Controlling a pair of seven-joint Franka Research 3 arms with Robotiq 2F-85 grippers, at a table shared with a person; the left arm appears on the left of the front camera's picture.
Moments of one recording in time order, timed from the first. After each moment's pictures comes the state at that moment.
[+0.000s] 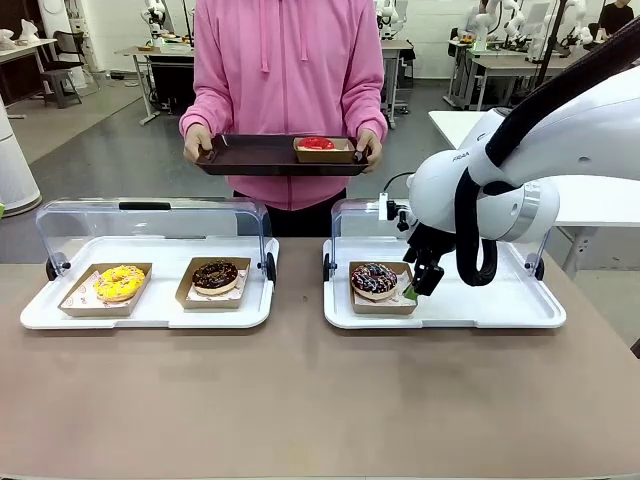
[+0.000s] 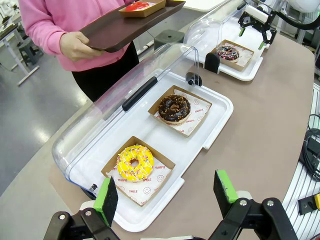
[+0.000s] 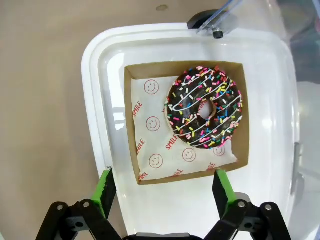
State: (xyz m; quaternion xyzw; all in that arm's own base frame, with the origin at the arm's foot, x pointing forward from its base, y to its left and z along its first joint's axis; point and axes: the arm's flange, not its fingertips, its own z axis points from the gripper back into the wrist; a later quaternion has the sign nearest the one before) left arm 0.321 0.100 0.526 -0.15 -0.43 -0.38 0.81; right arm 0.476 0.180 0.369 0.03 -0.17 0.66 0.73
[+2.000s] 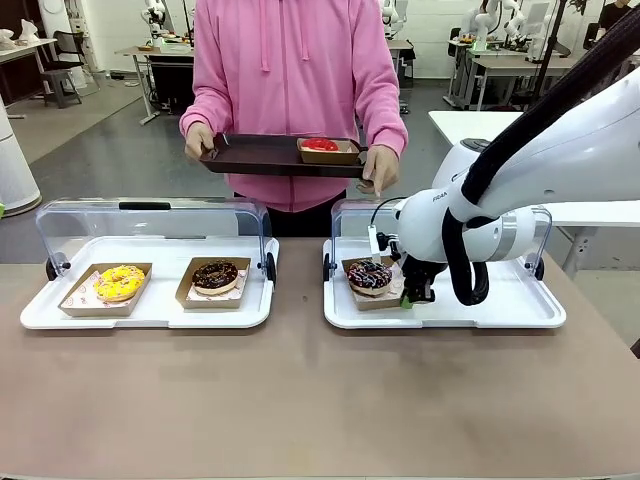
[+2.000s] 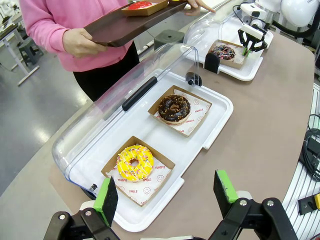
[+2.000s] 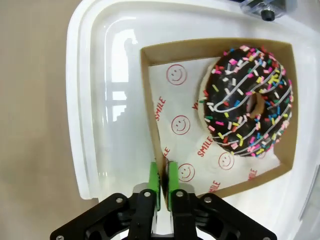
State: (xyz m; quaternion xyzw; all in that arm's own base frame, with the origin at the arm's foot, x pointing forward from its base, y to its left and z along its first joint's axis) left arm 0.321 0.100 0.526 -0.15 -0.43 -0.38 0.81; right arm 0.492 0.190 0.317 0.00 -0.12 0.71 0.69
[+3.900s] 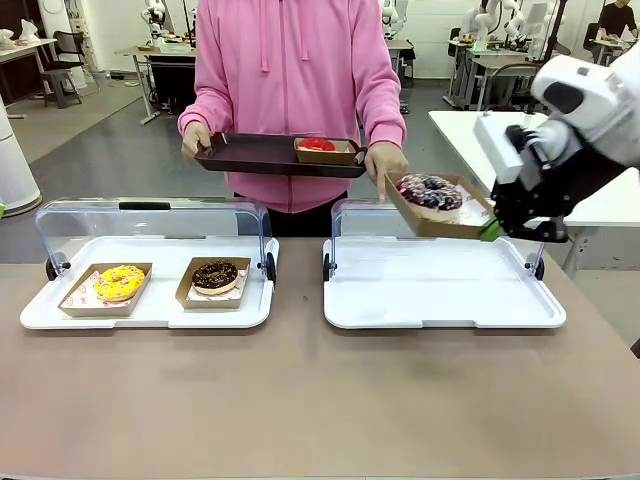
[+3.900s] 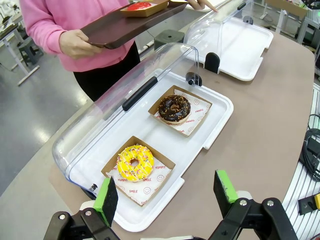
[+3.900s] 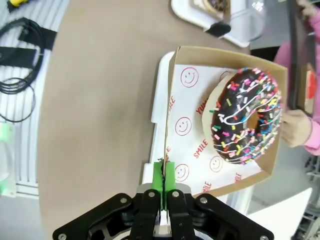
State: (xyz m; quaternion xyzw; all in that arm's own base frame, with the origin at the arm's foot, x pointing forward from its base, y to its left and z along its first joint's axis) left arm 0.321 0.100 0.526 -0.15 -0.43 -0.38 0.81; right arm 0.299 0.102 0.559 -0.04 -0.26 0.76 0.60
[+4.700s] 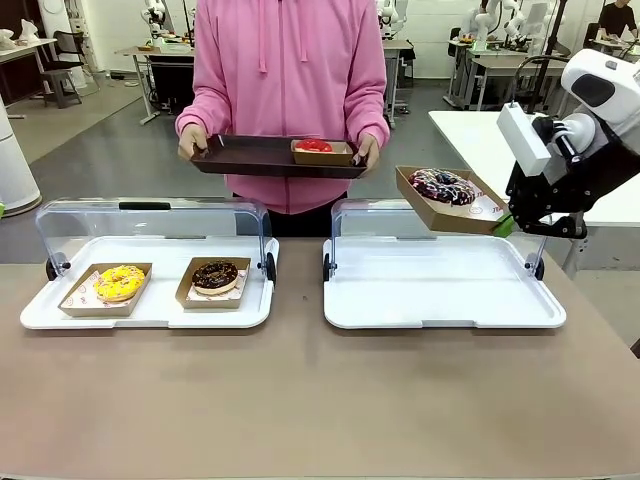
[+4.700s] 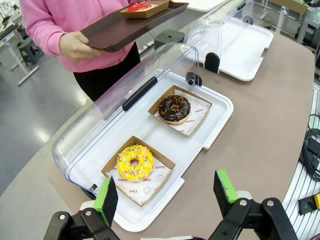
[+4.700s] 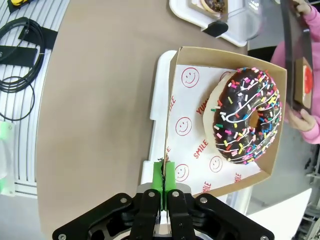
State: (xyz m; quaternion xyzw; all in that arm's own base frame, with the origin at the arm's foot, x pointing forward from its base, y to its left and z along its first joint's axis) left arm 0.321 0.100 0.526 -0.15 -0.43 -0.38 0.81; right arm 0.302 0.090 0.559 -0.04 -0.26 0.76 0.60
